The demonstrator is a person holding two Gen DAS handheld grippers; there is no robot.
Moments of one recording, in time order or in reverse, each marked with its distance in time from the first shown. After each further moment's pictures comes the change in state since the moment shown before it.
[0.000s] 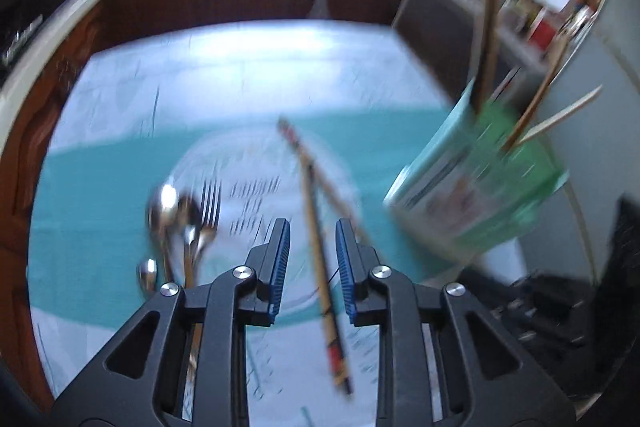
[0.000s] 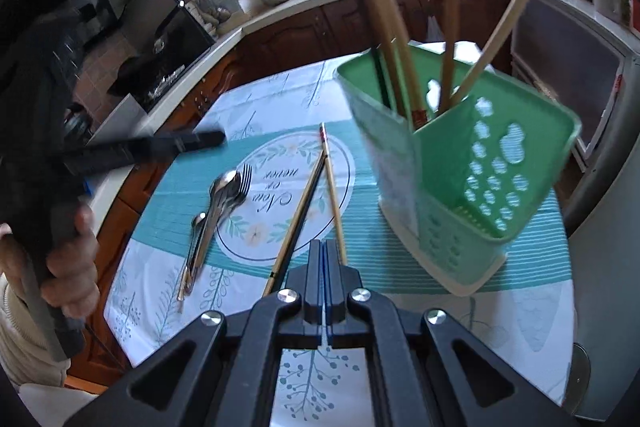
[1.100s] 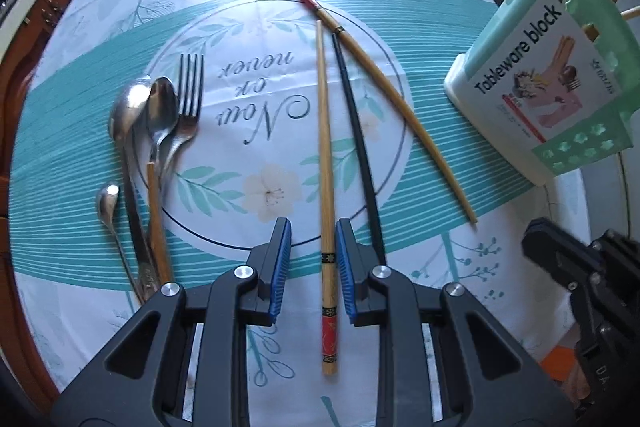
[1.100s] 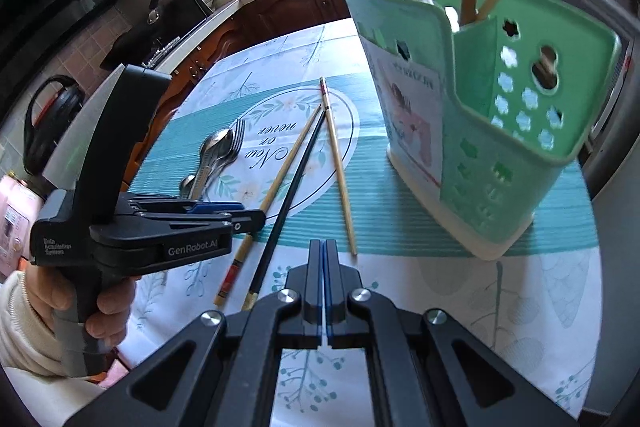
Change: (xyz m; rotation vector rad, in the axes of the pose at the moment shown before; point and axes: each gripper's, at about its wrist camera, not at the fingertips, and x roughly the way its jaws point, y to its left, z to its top) left arm 0.080 -0.002 -0.043 0.026 0.219 0.096; right arm 0.023 0.001 -0.019 -0.033 0.068 -0.034
